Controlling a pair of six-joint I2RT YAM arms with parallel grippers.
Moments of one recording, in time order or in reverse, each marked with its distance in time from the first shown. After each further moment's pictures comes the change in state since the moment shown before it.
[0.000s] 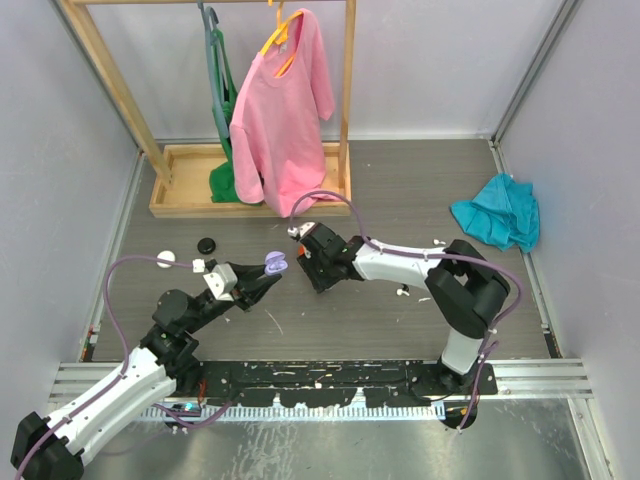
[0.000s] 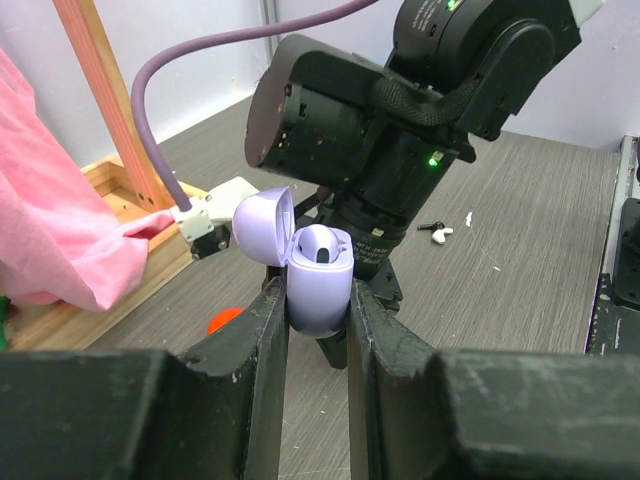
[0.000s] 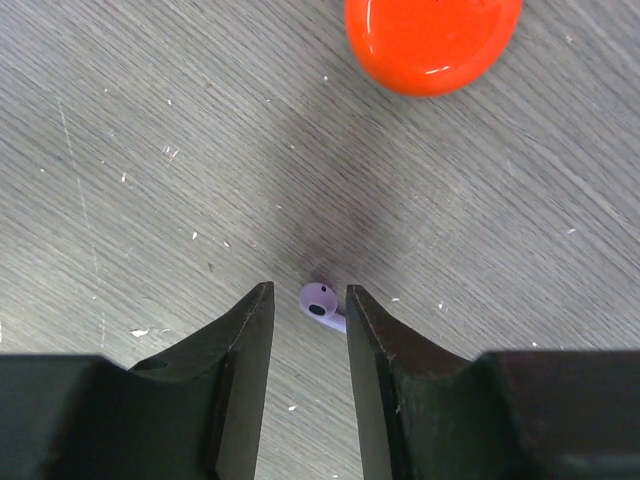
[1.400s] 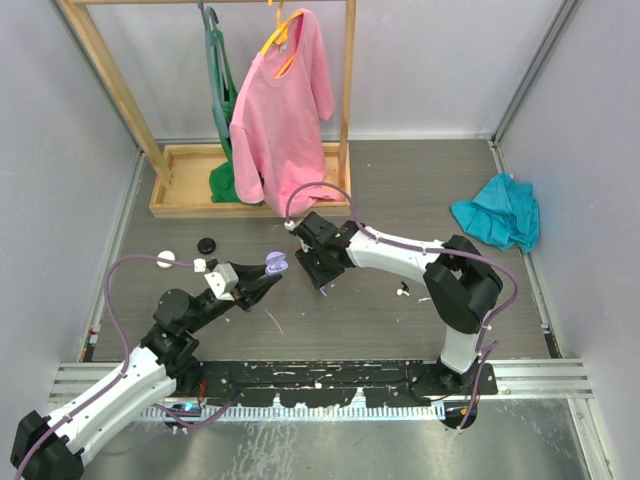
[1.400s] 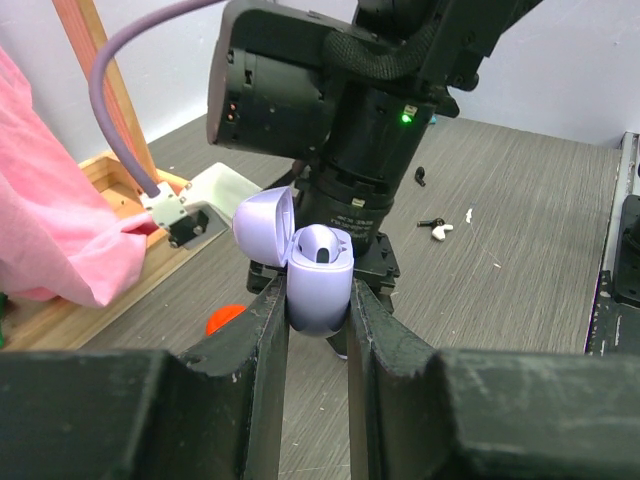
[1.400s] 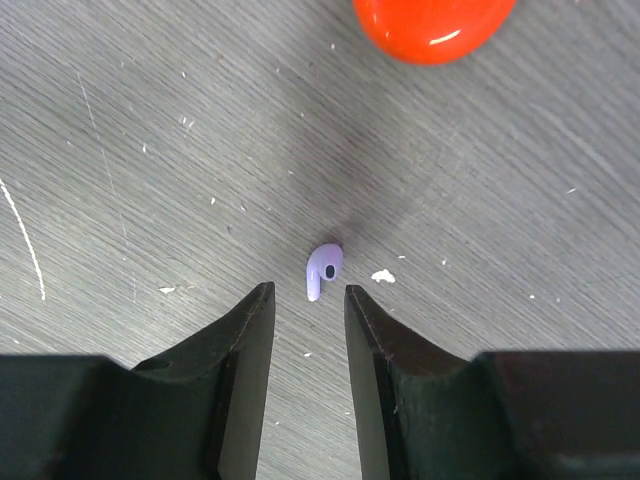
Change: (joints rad) left arm 0.000 0.010 0.000 0.000 0.000 0.000; right arm -0.013 0.056 0.159 -0.237 -0.048 0.024
